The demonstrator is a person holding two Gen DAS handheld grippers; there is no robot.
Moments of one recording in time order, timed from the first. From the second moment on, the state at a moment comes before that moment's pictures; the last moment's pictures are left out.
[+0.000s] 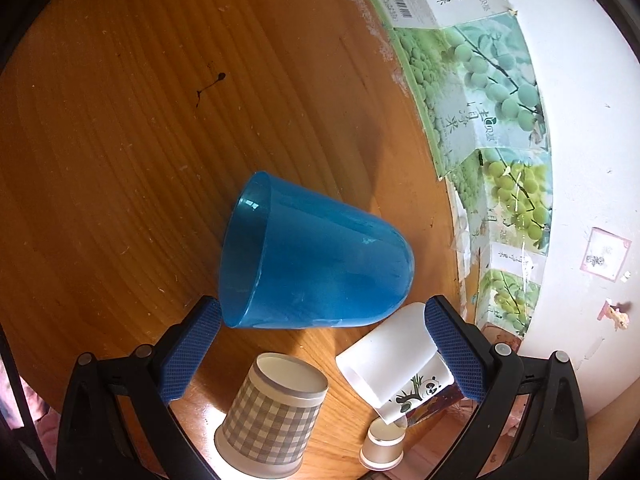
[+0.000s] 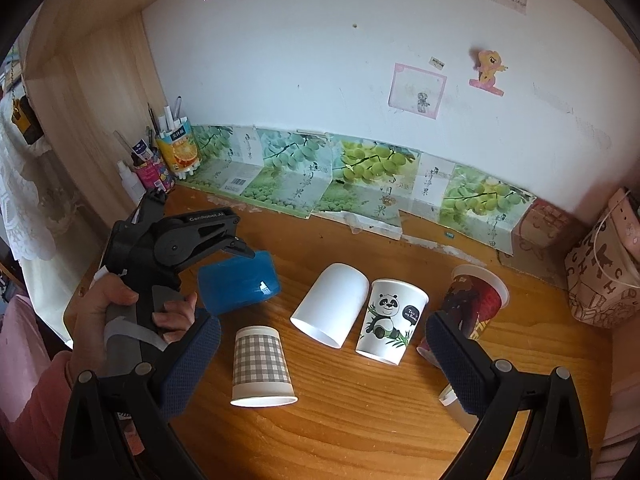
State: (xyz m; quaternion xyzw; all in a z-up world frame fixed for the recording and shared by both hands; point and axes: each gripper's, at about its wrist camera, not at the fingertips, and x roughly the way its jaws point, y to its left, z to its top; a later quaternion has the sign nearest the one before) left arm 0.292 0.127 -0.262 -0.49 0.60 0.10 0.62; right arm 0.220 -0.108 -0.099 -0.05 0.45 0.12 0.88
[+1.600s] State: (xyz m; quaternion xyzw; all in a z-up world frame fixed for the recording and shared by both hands) left arm 0.332 0.113 -0.212 -0.36 0.64 -0.05 0.68; right arm 0.192 -0.125 -0.116 0.08 0.46 0.02 0.89
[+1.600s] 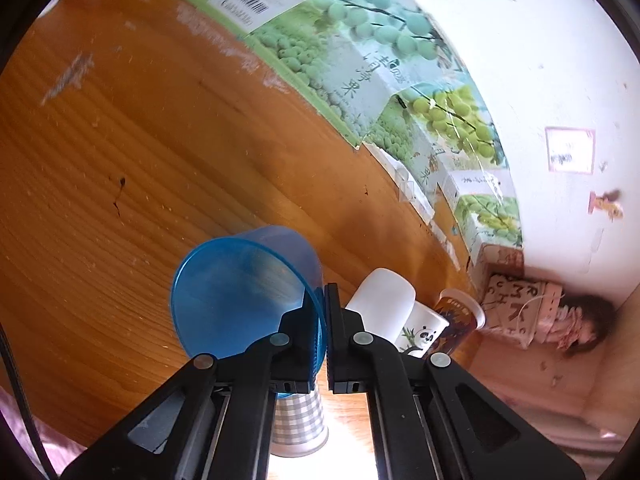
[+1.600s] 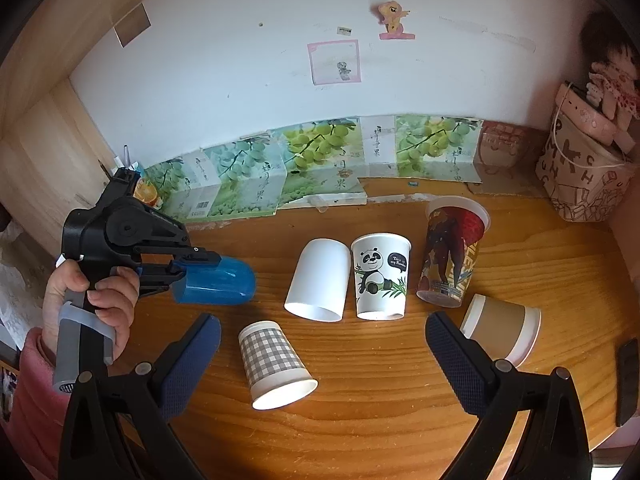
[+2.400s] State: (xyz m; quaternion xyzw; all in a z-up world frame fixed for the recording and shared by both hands) left arm 0.274 -0.028 -0.107 -0.10 0.62 -0.34 0.70; right arm 0.073 -0.166 -0.117 -0.02 0.38 0.04 0.93
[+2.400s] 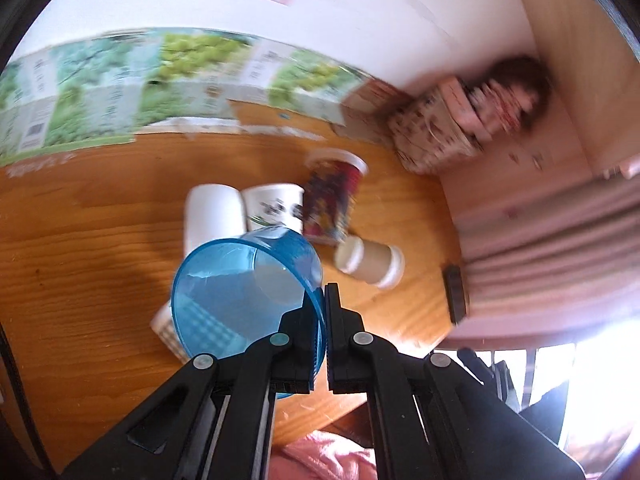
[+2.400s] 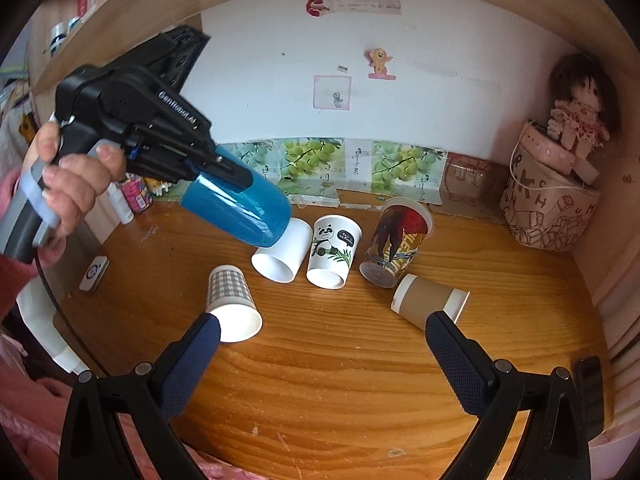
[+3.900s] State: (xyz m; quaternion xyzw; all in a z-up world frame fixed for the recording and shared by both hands) left arm 0.183 -0.166 -0.230 0.11 0.71 -0.60 0.35; right arm 0.007 -0.165 -0.175 -0.08 0.43 0.03 0.90
